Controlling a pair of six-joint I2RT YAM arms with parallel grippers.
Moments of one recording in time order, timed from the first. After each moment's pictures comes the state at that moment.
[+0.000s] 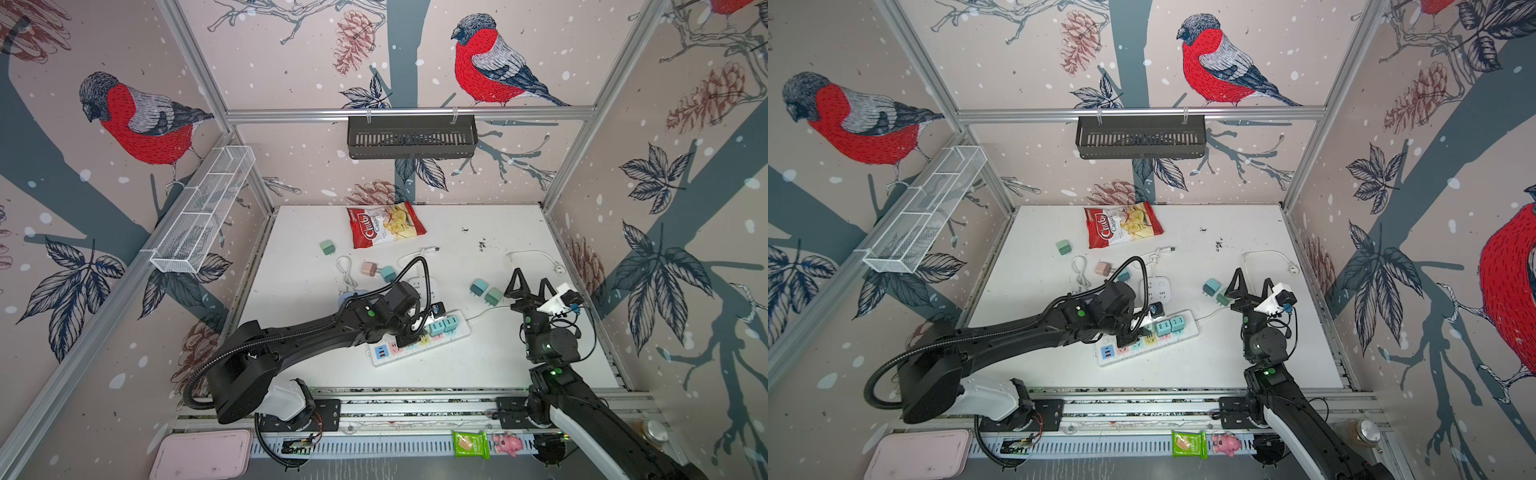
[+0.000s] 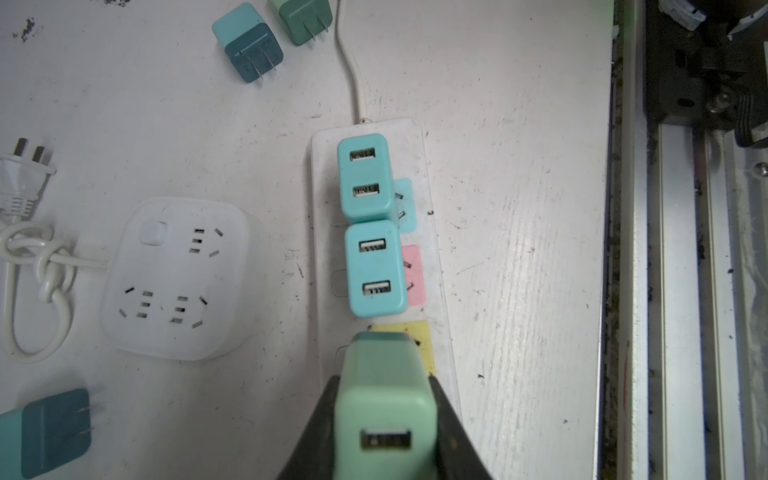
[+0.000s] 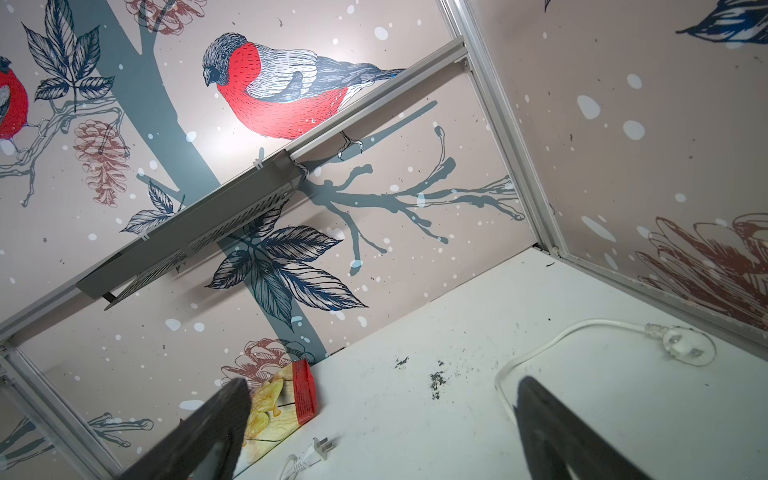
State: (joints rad) left arm -0.96 1.43 0.87 -0.33 0.21 0.38; right arm 0.33 0.56 0.00 0.81 0.39 0.42
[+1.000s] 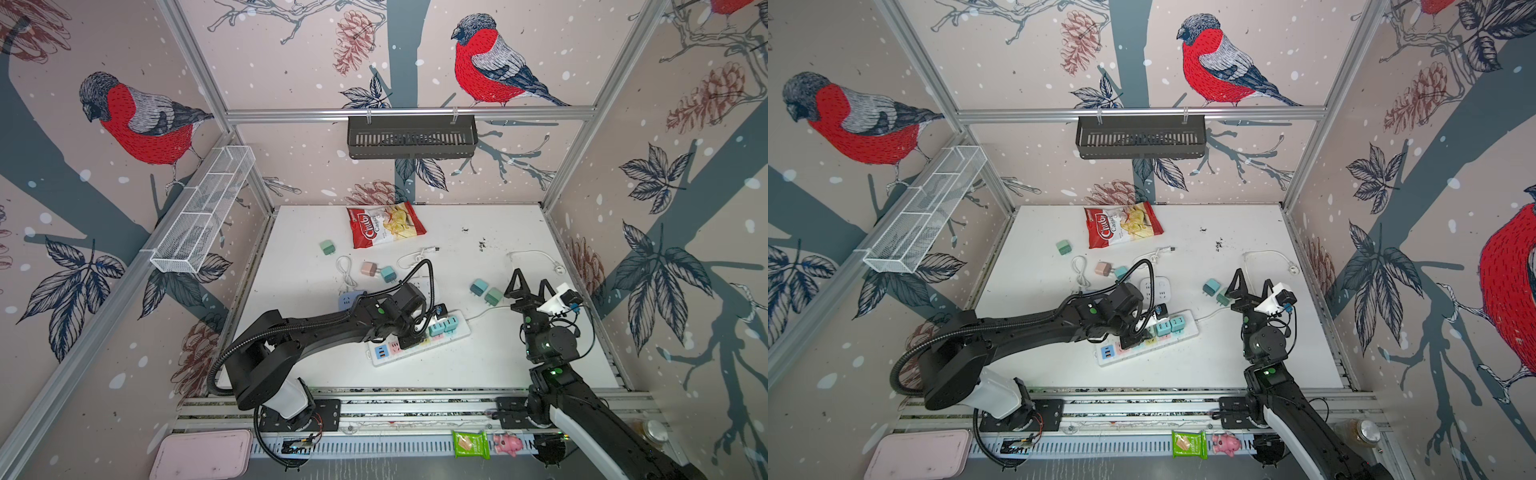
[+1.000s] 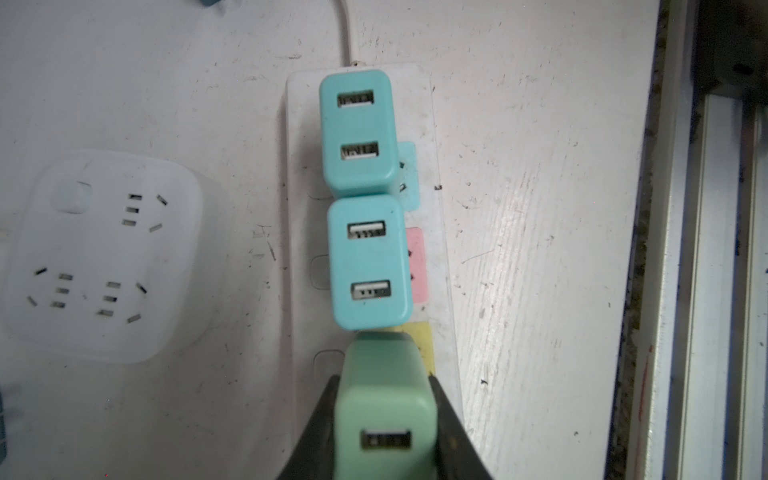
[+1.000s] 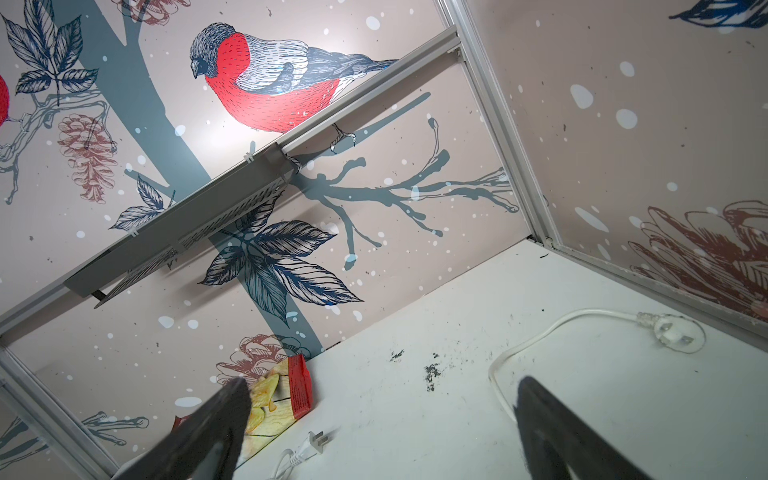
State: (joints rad) left arm -0.96 1.54 0.90 -0.34 0.21 0.35; right arm 0.32 0.56 0.00 0.78 0.39 0.42
